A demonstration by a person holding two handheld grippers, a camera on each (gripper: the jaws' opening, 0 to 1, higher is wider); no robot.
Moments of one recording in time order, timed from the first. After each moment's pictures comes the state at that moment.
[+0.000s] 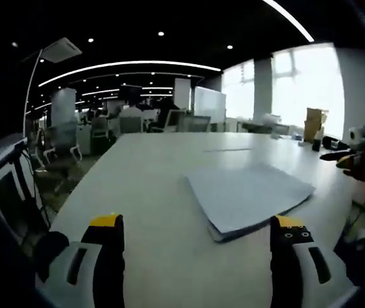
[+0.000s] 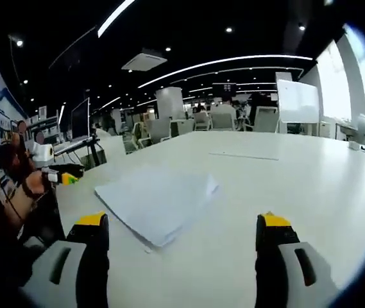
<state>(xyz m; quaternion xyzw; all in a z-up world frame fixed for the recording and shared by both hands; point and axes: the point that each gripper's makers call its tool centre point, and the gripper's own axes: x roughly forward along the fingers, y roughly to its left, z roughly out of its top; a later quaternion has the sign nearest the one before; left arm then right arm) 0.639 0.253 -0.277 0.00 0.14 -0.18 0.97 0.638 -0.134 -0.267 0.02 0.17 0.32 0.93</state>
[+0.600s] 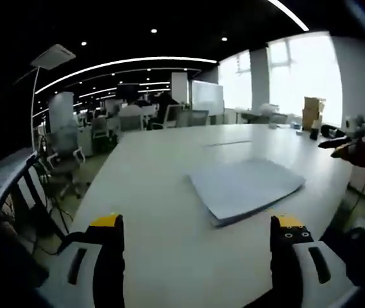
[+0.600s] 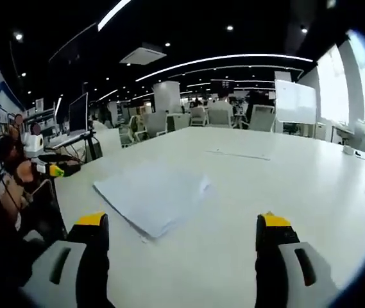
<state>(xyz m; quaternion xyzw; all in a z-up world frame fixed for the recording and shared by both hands) 0.606 0.260 -0.264 0.03 0.17 -0.18 0.97 0.628 -0.147 -0.267 -0.02 0.19 0.31 0.93</state>
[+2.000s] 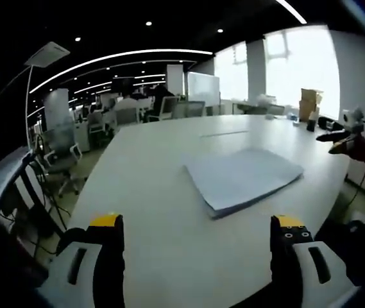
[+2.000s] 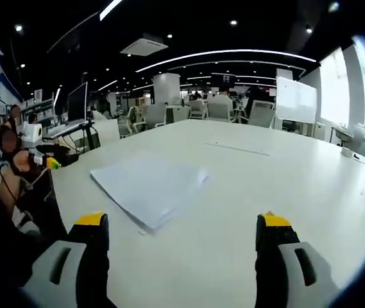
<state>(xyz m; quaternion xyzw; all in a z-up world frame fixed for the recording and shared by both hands) 0.603 0.254 -0.276 0.05 0.20 -0.20 0.96 0.624 -0.149 -0.274 -0.04 0.21 0.30 0.93</state>
